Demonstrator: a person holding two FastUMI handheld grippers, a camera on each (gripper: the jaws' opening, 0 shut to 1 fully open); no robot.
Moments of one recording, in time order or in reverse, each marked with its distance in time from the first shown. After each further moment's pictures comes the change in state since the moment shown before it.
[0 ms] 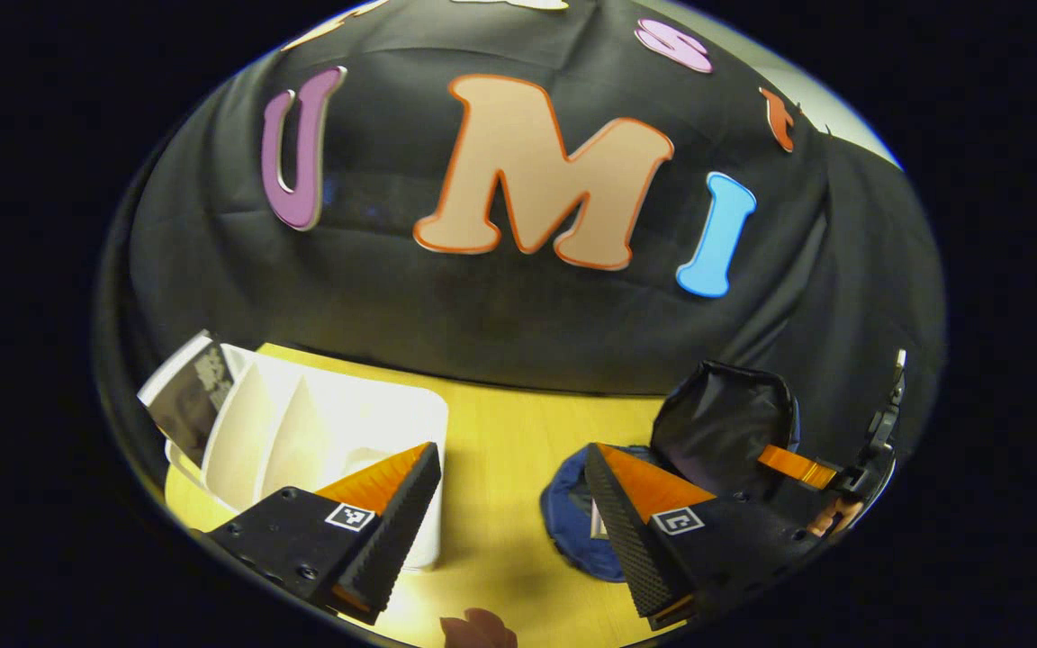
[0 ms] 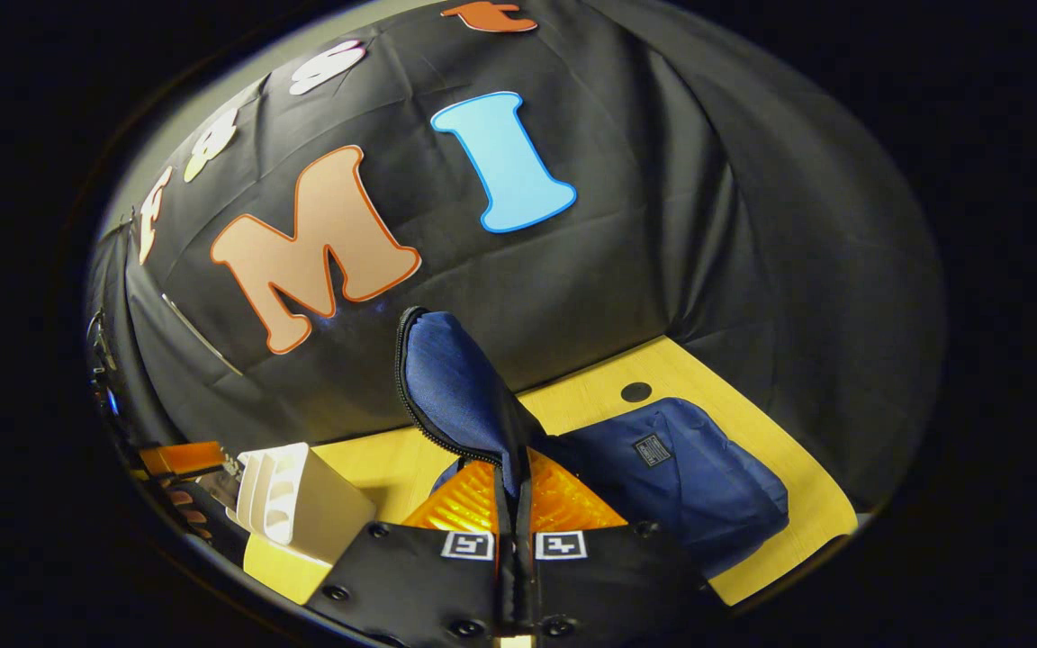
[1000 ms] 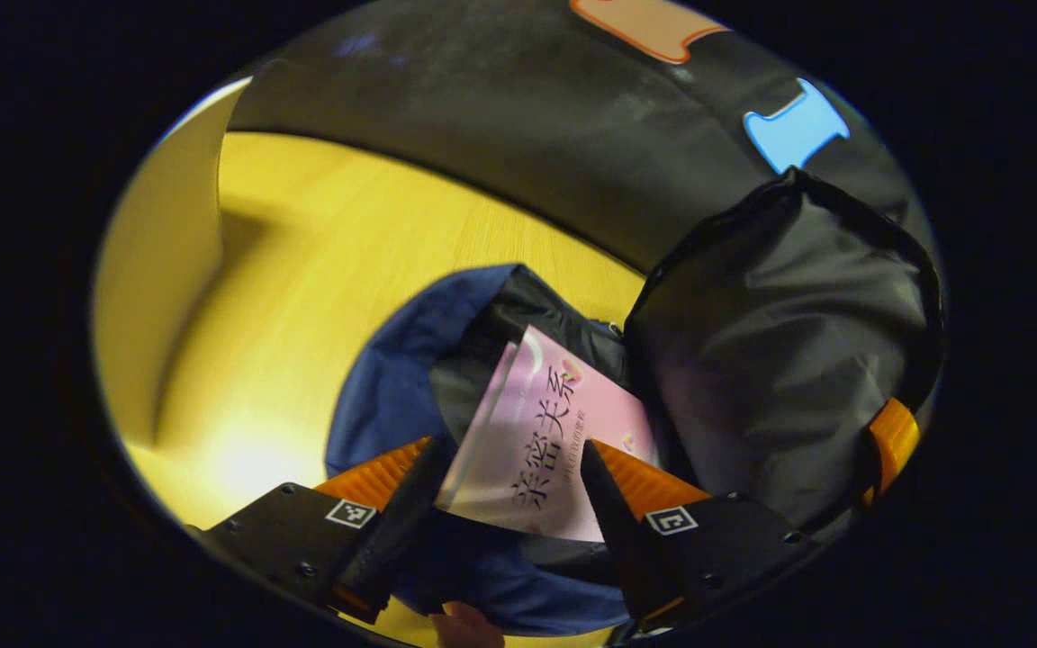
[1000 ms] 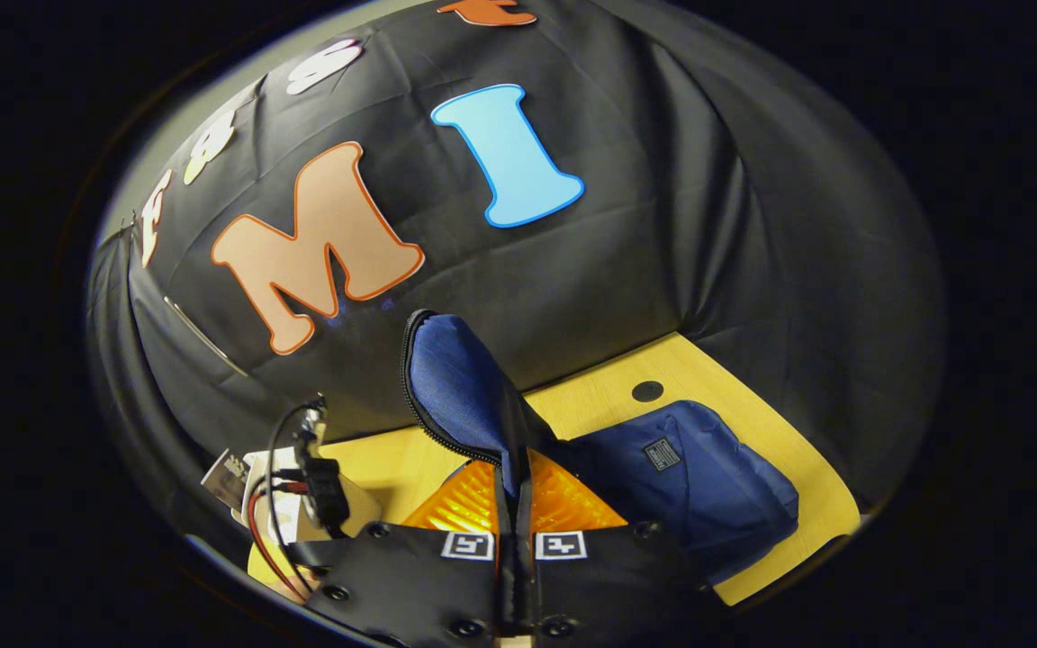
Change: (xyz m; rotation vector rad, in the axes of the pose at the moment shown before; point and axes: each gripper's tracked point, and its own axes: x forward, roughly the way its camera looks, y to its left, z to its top) left arm 0.173 -0.167 -0.230 -0.270 0.442 -0.102; right arm 0.003 0.004 0.000 0.007 0.026 0.033
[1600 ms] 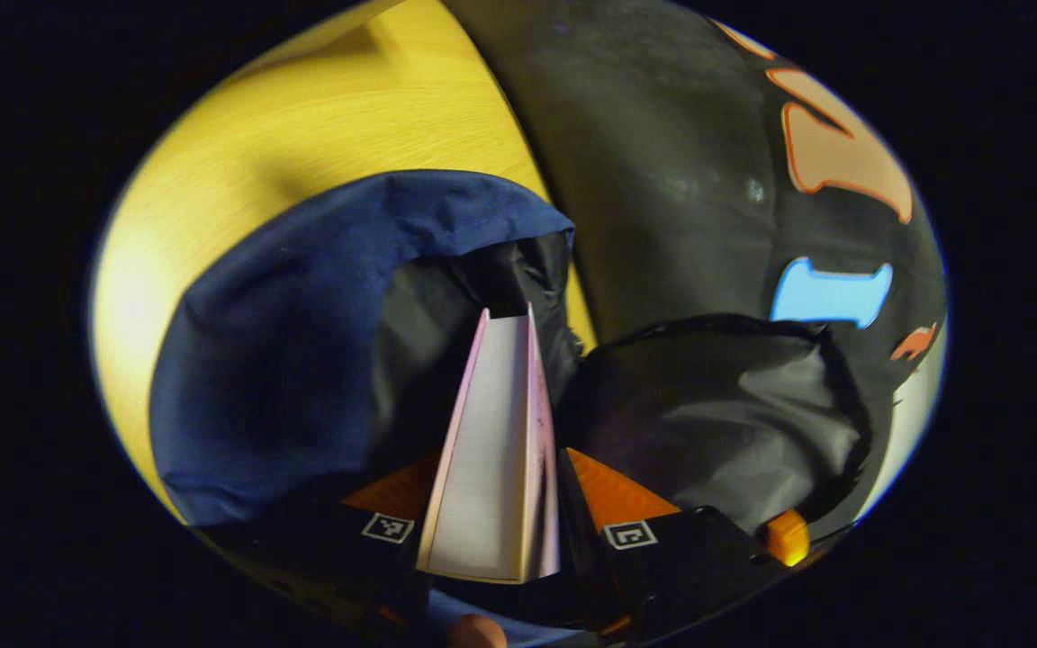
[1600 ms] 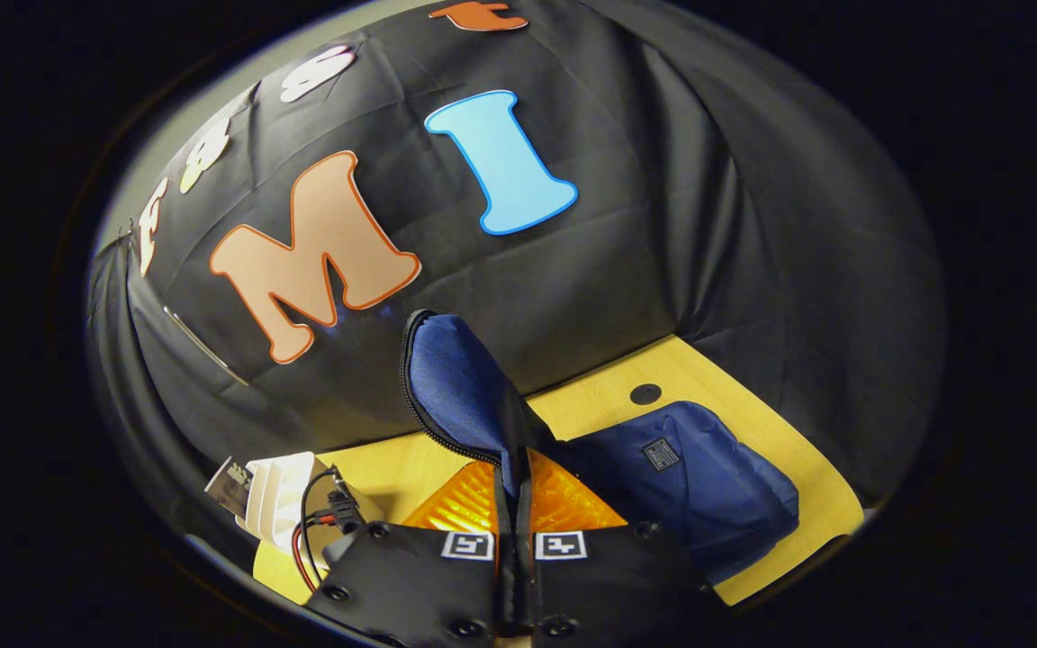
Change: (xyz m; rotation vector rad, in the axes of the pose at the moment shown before) left arm 0.047 -0.036 -0.034 -0.627 0.070 -0.270; right arm -0.003 -0.005 0.003 0.015 -0.021 -0.008
